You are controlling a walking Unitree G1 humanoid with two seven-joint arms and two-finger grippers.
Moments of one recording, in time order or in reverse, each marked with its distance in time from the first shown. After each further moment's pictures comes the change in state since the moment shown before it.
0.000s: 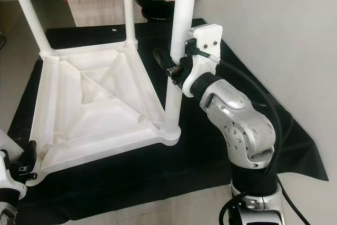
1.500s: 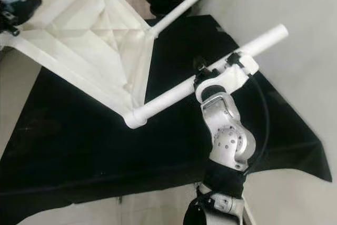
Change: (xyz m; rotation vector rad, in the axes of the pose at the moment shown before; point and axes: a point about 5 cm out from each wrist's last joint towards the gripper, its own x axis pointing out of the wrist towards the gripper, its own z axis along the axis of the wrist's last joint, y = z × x) left arm 0.133 -0.072 0.273 0.252 -0.552 -0.821; right arm 0.004 -0.049 -0.075 0.746 0.035 -0.656
